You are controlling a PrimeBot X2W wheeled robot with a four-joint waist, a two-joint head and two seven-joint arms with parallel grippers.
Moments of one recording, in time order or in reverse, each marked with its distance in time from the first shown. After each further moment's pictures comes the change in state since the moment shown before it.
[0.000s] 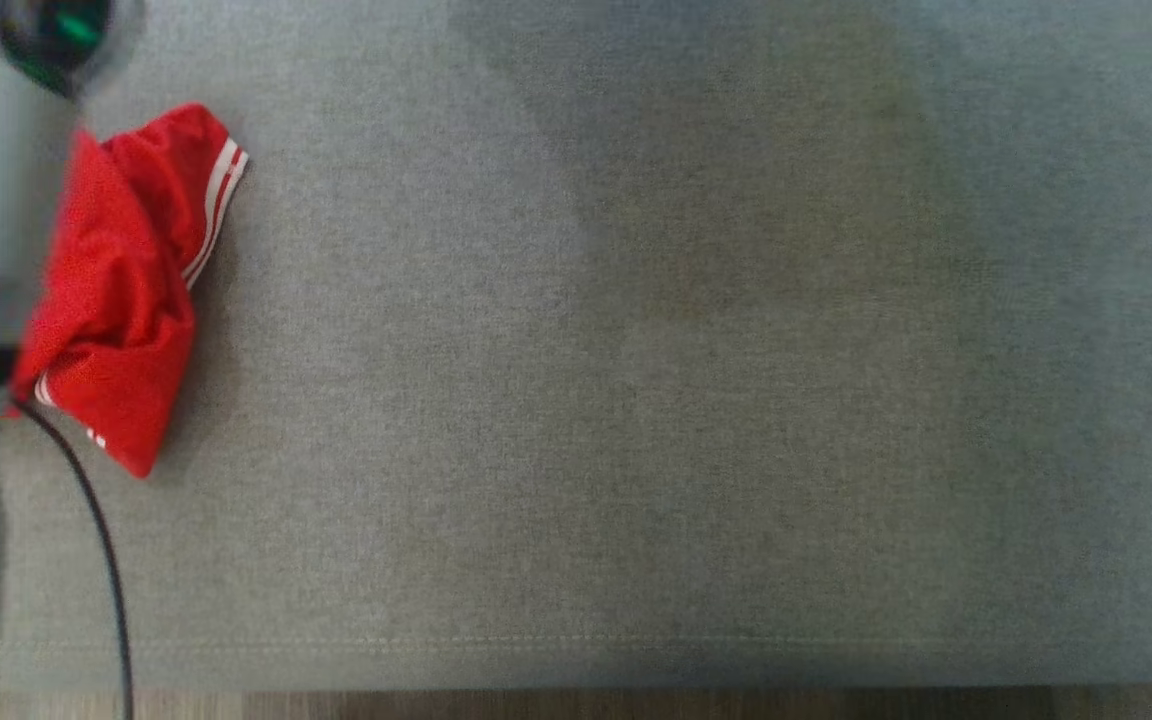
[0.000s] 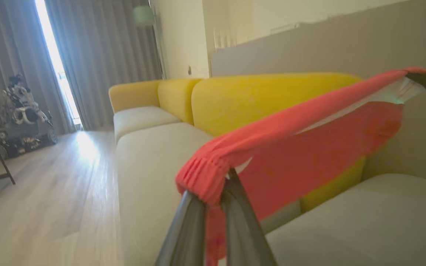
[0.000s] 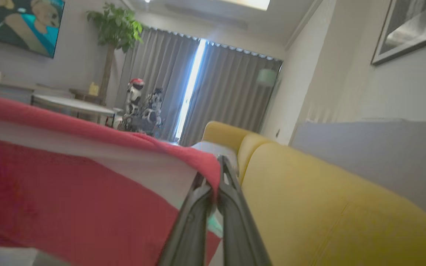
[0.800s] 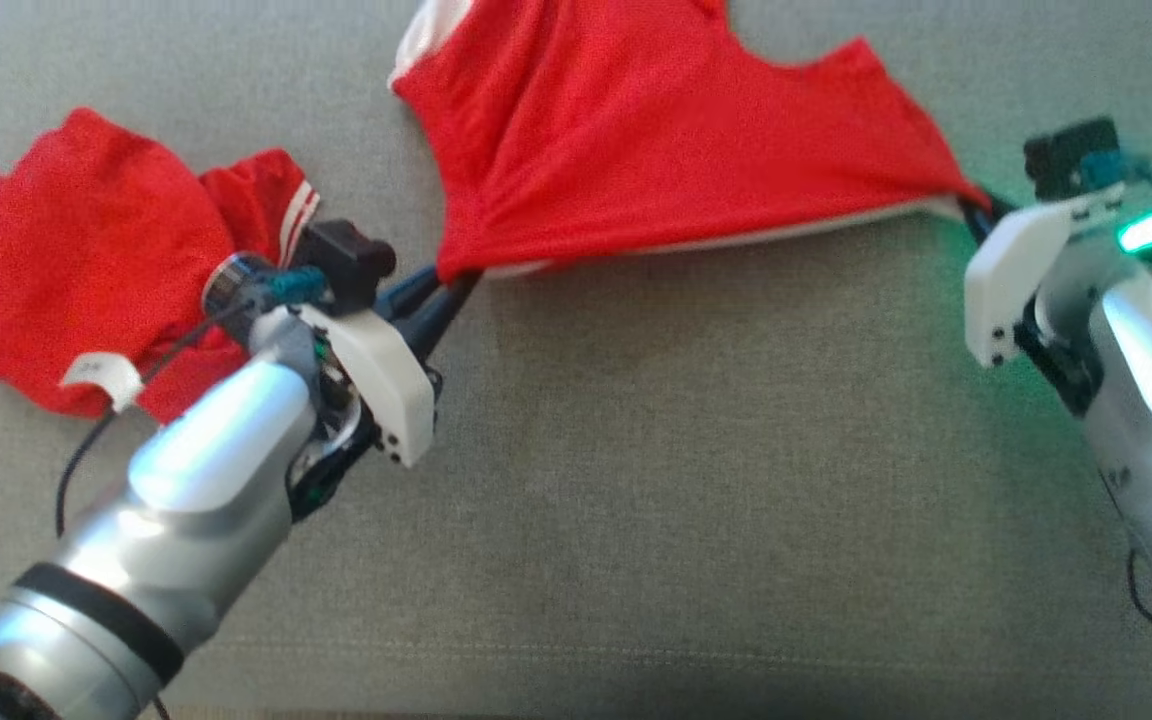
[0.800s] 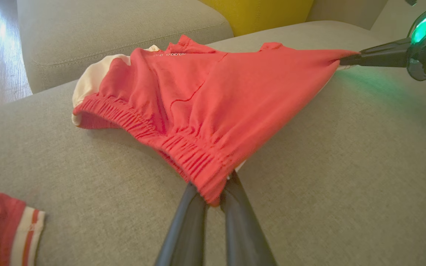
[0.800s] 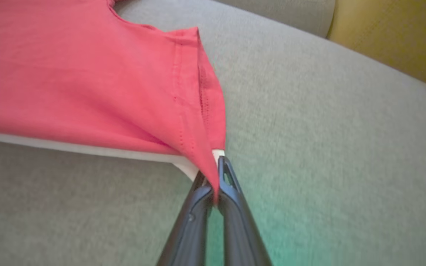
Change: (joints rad) left arm 0.414 -0.018 -0.524 0.161 -0.164 -0.007 -0.108; right arm 0.408 -0.133 0.341 0.421 0.349 0.000 0.286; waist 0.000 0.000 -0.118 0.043
